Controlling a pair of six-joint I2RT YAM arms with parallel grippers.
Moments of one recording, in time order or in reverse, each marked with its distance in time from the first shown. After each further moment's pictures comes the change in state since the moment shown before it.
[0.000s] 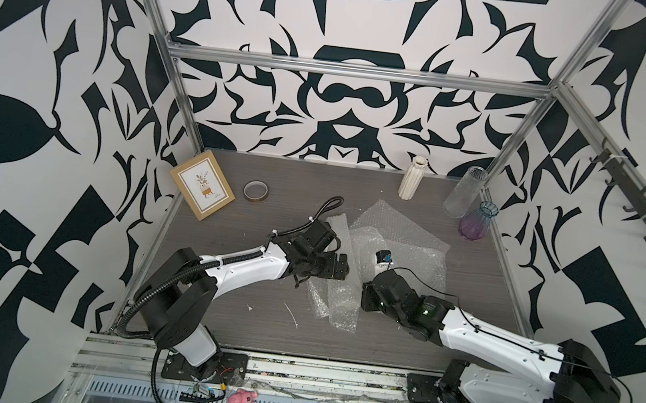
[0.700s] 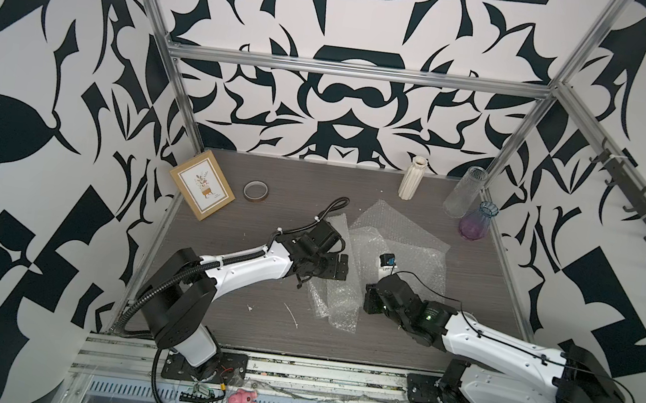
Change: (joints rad) left arm -0.032 0.012 0.062 -0.107 -0.082 -0.016; right arm -0.023 -0.029 -0.067 0.035 0.024 -0.018
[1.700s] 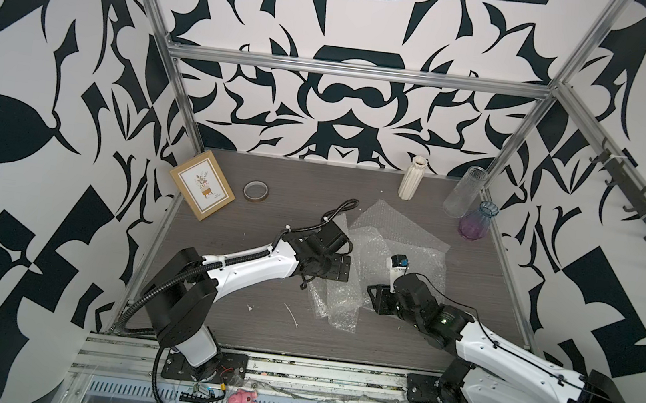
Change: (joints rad) left arm -0.065 0.023 0.101 -0.140 -0.116 0.001; right arm -0.105 -0.131 -0.061 -0.017 -0.171 -0.005
